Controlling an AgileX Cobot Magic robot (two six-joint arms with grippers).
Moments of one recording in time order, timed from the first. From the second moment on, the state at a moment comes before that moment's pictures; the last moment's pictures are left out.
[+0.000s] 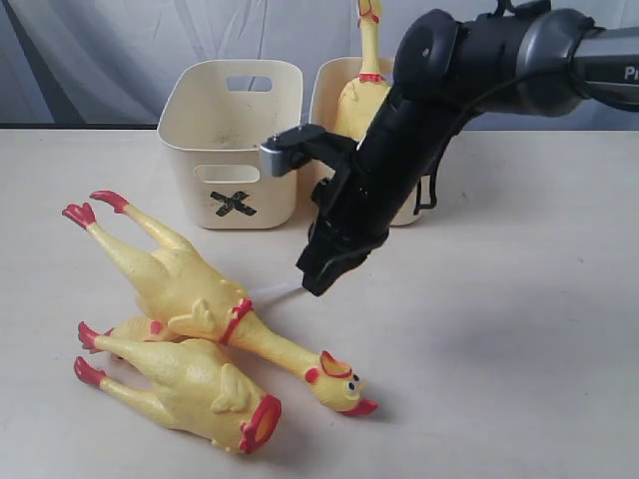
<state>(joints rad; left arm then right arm) -0.05 0.33 -0.36 -0.68 0.54 0.53 0.55 1.97 -1.46 0.56 1.09 -0.80</state>
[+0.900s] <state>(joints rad) -0.05 0.33 -0.36 -0.68 0.54 0.53 0.66 1.97 -1.28 0.66 0.75 -1.00</state>
